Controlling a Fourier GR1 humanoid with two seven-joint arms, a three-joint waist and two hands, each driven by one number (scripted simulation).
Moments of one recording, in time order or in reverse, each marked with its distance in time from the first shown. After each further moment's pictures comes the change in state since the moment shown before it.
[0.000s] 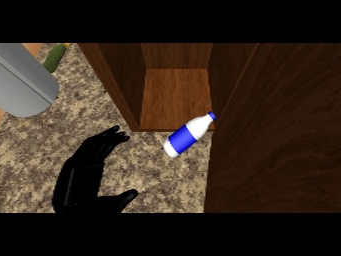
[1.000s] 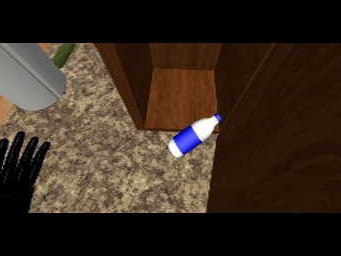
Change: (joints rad) left arm 0.294 0.222 0.253 -0.163 0.237 -0.226 -0.018; right arm -0.065 -0.082 0.241 -0.006 0.043 -0.056 0.085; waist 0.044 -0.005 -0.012
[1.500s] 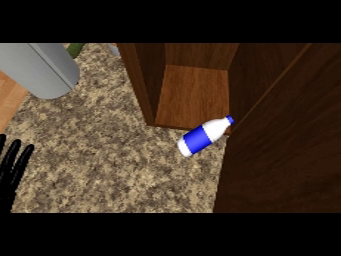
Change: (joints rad) left arm 0.044 0.076 0.063 -0.025 0.059 -0.116 0.006; right arm -0.064 0.039 0.033 0.010 -0.010 -0.117 0.052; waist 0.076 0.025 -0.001
